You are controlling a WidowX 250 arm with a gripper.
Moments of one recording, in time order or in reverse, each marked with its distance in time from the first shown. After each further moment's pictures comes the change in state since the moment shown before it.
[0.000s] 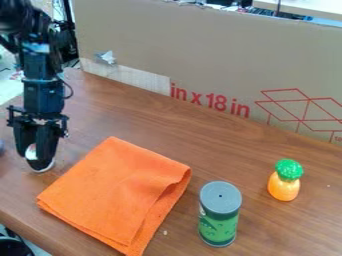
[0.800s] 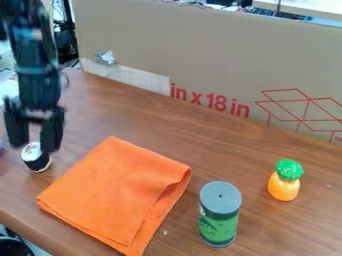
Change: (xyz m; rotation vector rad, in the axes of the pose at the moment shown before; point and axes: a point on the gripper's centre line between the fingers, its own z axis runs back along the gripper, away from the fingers) arm -0.009 -0.005 0.027 0.026 -0.138 0.020
